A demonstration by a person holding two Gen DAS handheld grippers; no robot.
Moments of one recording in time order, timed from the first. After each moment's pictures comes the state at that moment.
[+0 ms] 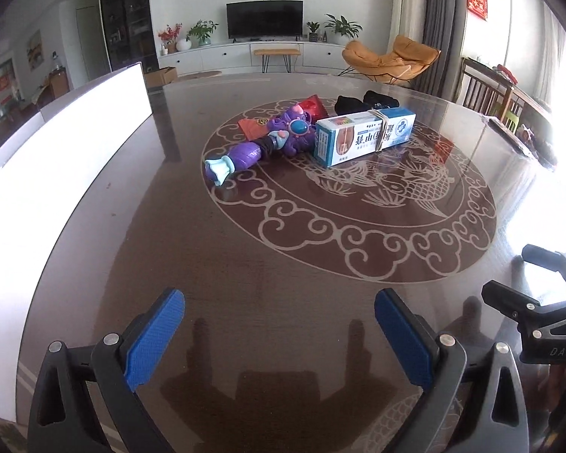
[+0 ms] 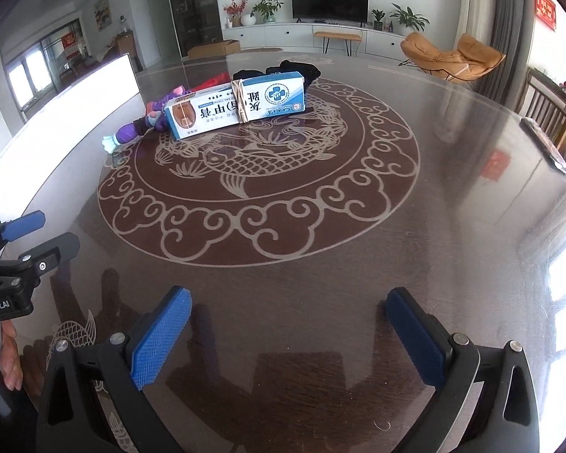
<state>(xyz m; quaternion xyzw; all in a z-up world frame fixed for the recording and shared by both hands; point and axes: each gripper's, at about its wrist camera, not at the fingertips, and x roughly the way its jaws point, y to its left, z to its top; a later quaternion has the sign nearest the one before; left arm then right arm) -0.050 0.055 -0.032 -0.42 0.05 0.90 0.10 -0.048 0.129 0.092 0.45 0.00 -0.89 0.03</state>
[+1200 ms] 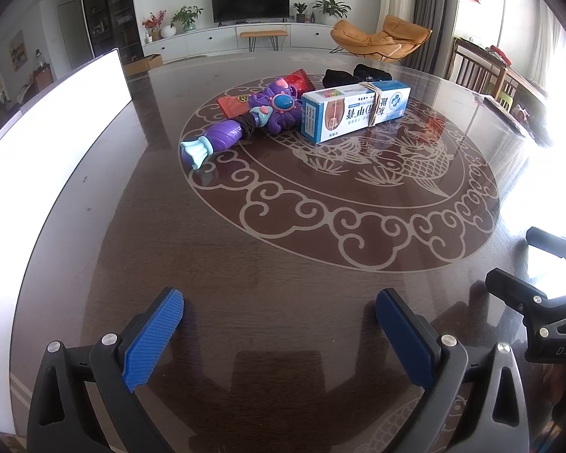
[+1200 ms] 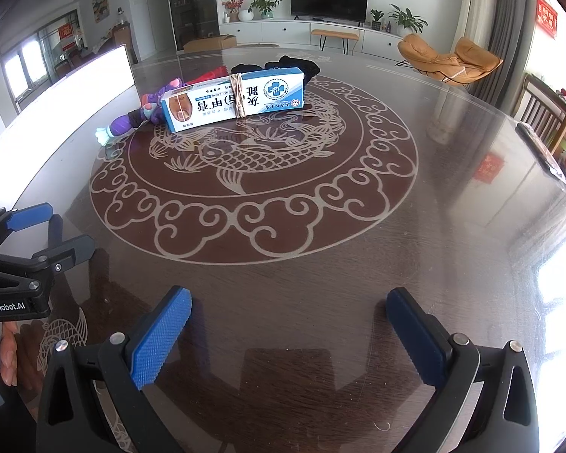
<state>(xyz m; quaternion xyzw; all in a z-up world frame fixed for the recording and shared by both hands) -0.062 0.060 -0.044 -0.45 0.06 0.88 0.12 -0.051 0.124 0.089 0.46 0.01 -0.89 0.01</state>
